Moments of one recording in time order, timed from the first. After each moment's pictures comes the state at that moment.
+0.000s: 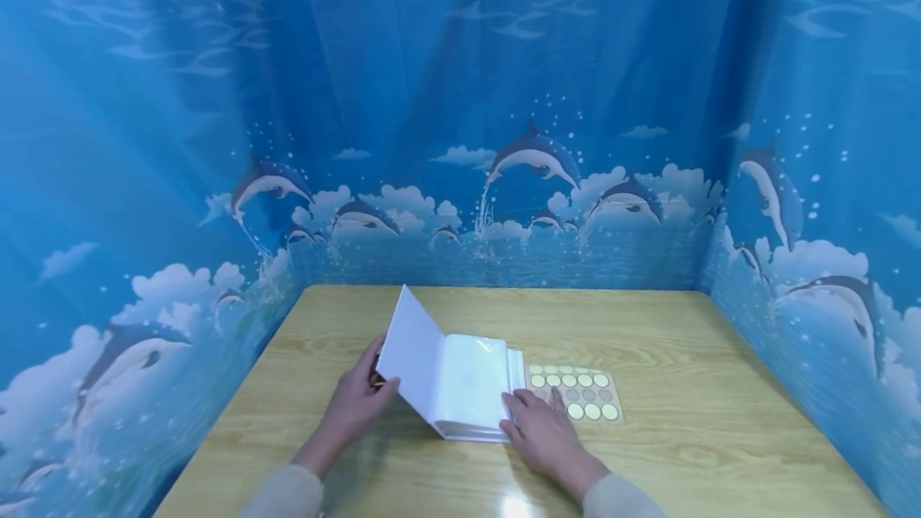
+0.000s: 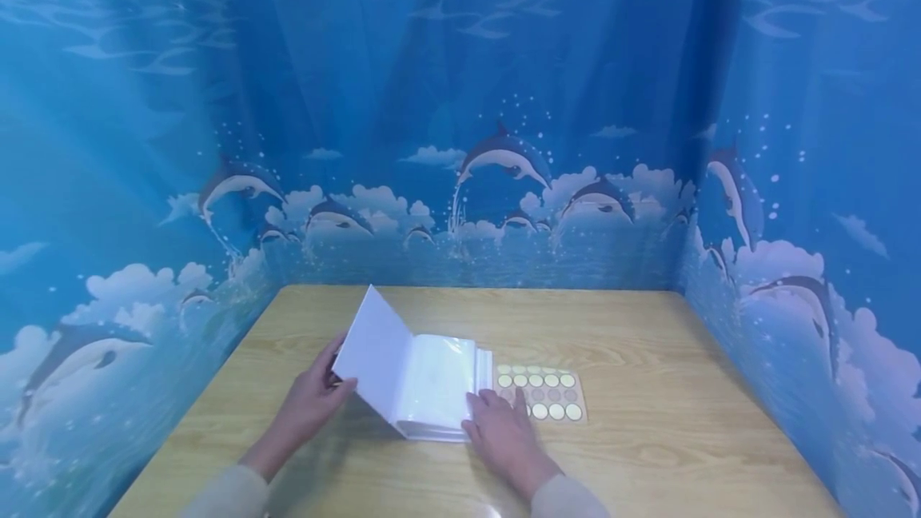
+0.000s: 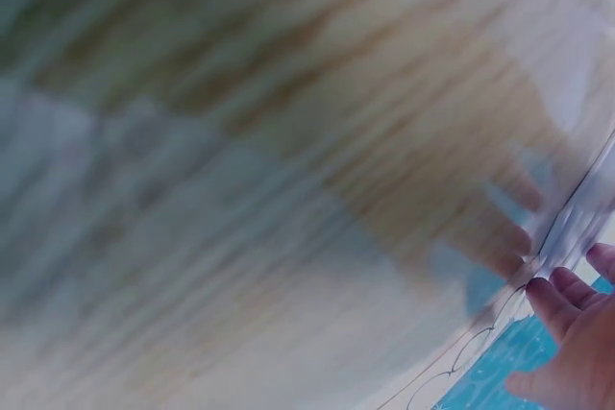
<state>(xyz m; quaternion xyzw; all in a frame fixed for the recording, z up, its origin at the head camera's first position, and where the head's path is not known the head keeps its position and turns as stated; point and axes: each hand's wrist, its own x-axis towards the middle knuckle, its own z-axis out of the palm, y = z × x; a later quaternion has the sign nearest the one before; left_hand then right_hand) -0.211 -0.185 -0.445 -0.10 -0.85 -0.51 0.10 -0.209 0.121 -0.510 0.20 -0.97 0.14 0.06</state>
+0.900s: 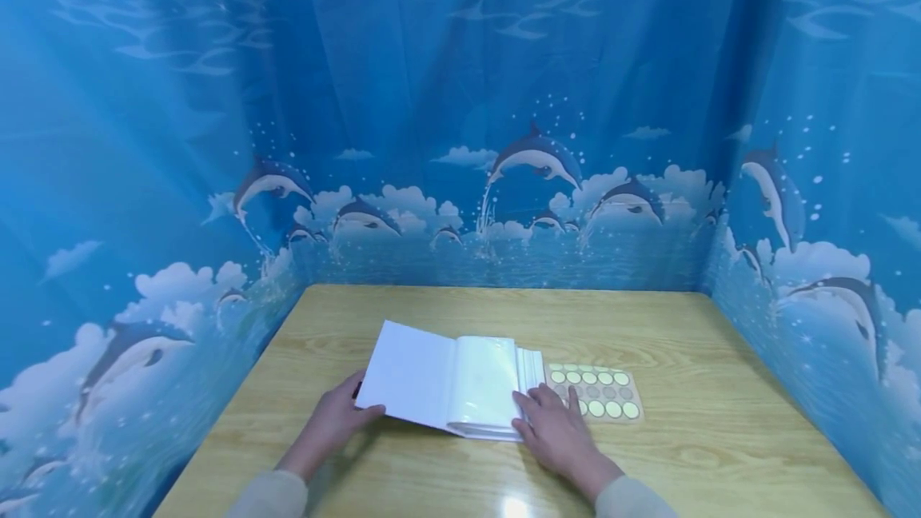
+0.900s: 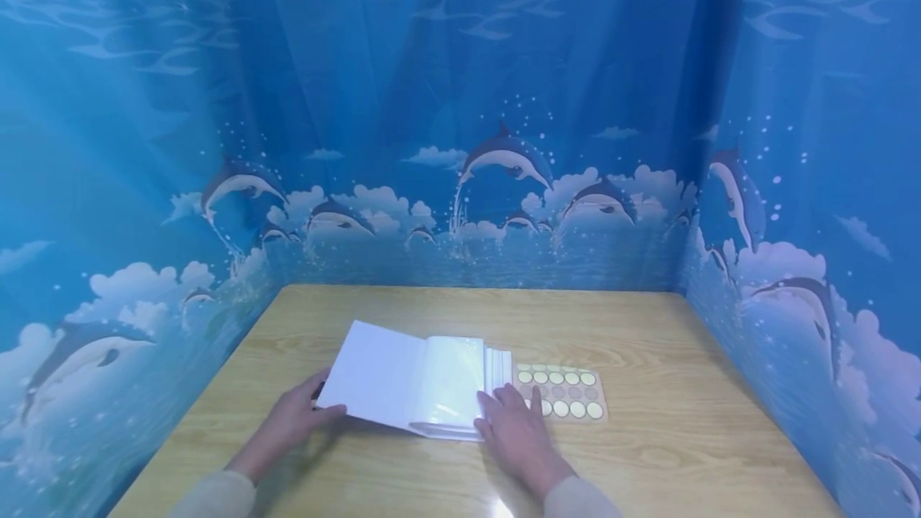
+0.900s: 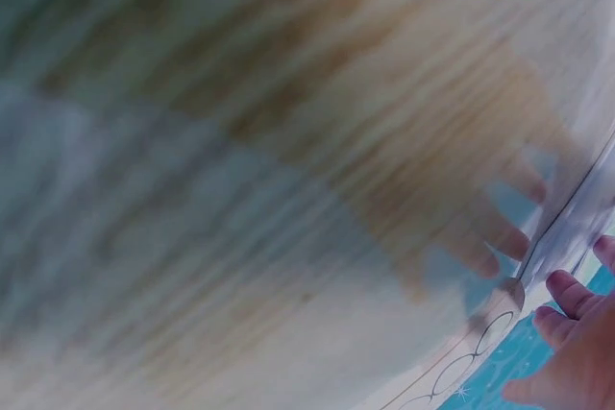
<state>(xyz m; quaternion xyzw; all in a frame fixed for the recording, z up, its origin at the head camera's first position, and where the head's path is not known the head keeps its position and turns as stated) -0.215 -0.219 -0.474 -0.02 -0.92 -0.39 0.03 -0.206 0.137 -0.508 0.18 -0.97 0.14 0.07</state>
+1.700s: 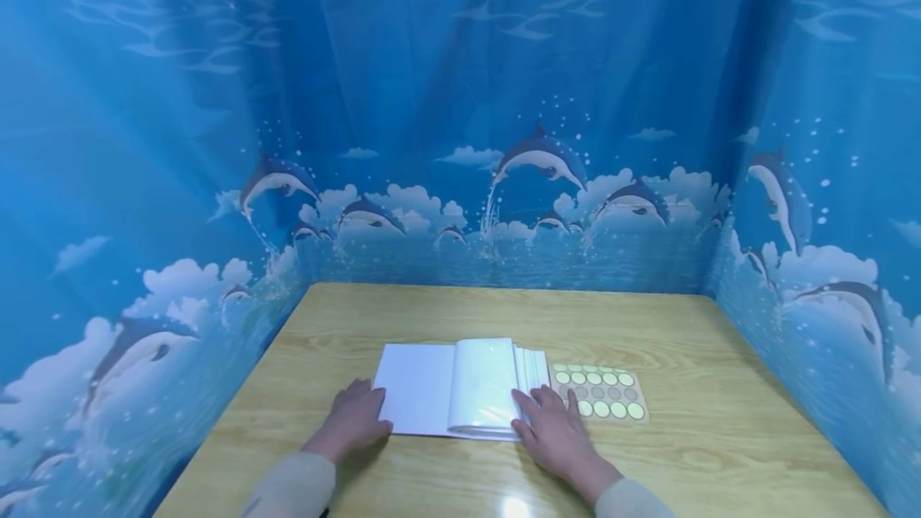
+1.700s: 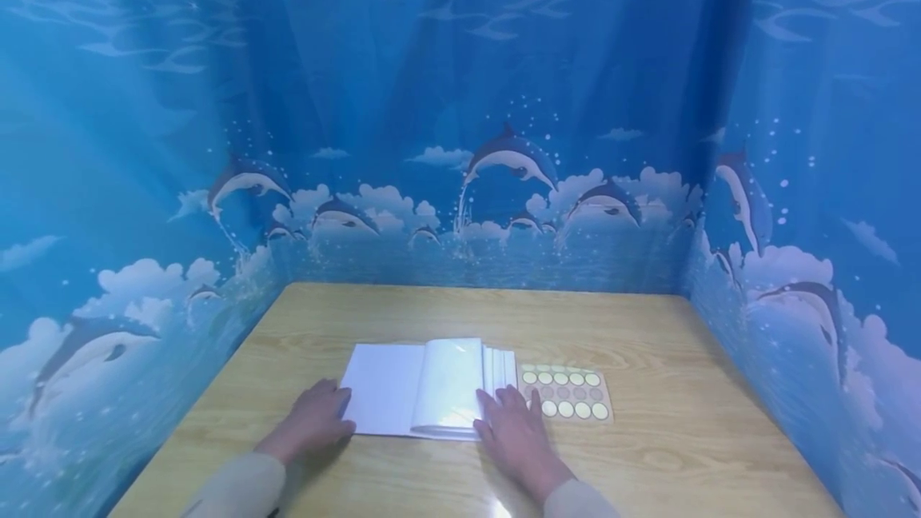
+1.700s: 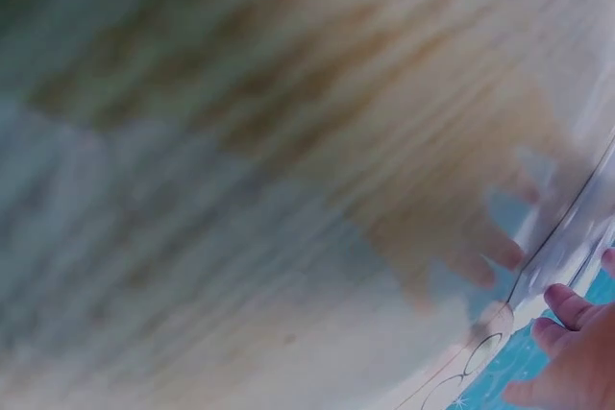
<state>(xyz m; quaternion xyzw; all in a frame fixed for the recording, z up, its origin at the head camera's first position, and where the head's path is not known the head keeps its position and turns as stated) -0.217 -0.201 -0.479 -0.06 -0.98 -0.17 -0.06 -0.207 0.133 -0.513 0.18 -0.97 0.14 0.08</state>
